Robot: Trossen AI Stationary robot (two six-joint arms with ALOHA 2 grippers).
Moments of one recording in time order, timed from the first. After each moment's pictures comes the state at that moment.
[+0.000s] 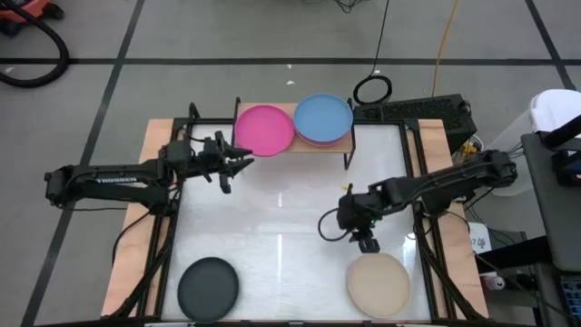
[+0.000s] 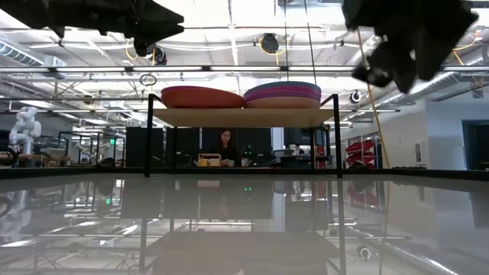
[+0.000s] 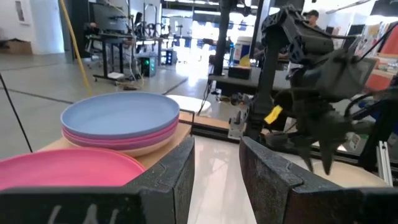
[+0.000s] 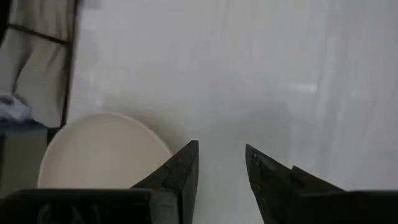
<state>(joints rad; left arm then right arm) 0.22 0.83 0.50 0.36 0.03 -0.09 0.20 1.35 0.95 -0.74 -0.31 0.17</state>
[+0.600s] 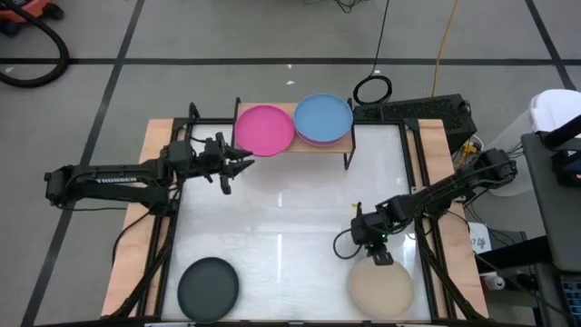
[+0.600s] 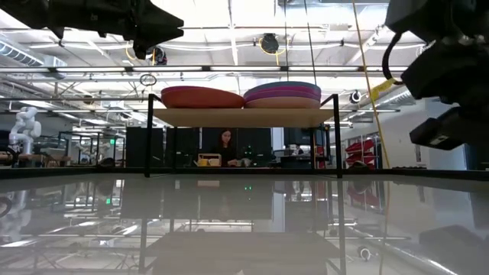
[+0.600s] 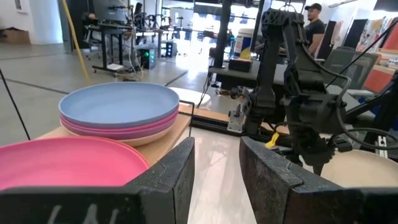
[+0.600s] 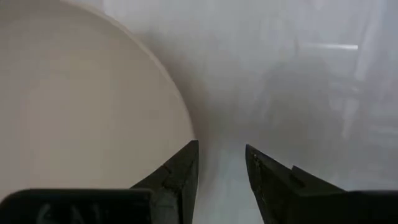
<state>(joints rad) 0.22 0.83 0.50 0.33 0.03 -0.11 0.35 1.35 0.58 -0.45 -0.39 0.33</state>
